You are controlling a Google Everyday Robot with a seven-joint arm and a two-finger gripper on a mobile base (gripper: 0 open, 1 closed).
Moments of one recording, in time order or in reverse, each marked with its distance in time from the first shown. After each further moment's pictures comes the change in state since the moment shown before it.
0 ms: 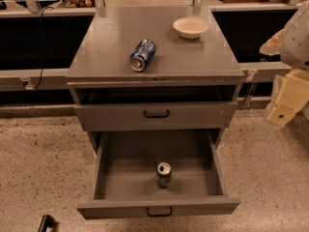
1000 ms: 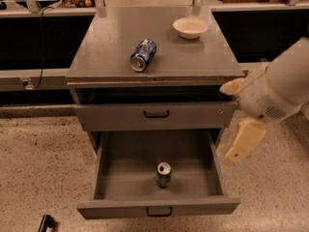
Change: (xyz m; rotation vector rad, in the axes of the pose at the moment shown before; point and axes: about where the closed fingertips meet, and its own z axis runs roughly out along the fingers) arm -0.038 0.045 0.093 -0.091 -0.235 -0.051
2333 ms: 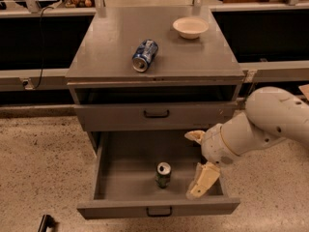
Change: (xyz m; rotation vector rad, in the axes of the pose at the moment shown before) arm 0.014 0.046 0.168 -0.199 -0.204 -0.001
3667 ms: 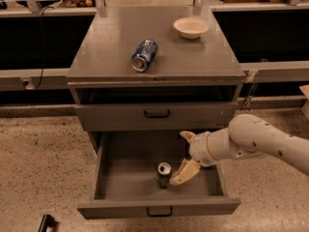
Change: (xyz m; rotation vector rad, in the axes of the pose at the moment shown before) arm 0.038 -0.076 0.089 0.163 -0.139 0.092
